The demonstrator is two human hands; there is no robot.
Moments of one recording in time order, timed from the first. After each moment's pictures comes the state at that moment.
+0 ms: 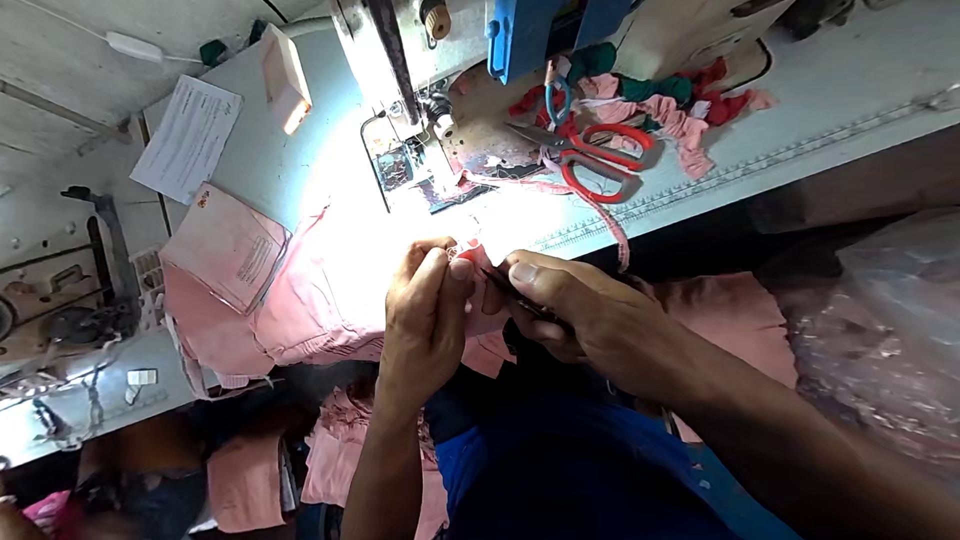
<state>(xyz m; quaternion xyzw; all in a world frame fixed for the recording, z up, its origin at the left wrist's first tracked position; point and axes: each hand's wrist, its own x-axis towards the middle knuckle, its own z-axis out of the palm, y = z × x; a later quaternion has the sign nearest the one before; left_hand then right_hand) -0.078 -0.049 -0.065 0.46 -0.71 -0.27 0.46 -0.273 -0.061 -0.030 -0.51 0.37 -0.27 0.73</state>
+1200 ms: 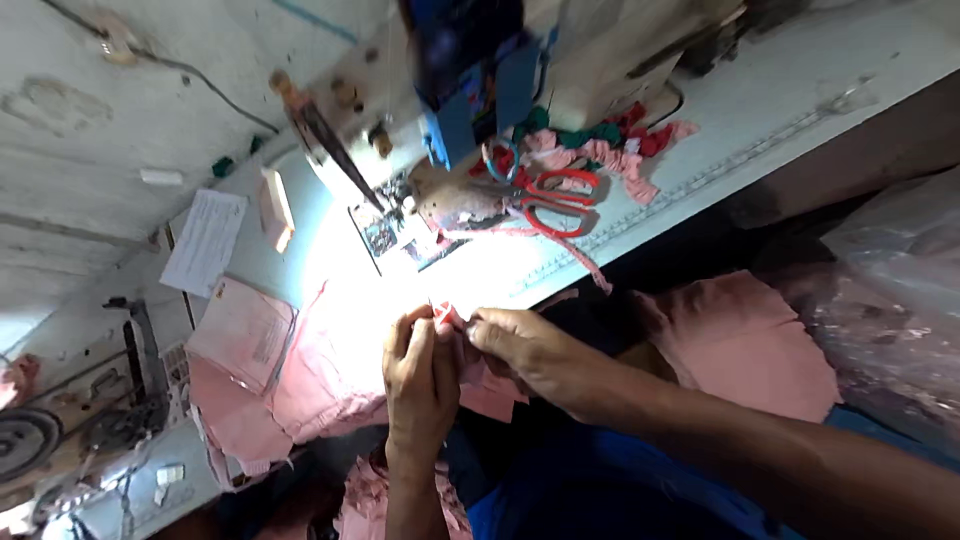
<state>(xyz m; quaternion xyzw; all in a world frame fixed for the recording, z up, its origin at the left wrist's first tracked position) -0.082 -0.050 -0.080 0.53 -0.74 -0.11 0.41 -0.257 -0.066 -0.046 -0.41 0.41 -0.28 0.77</state>
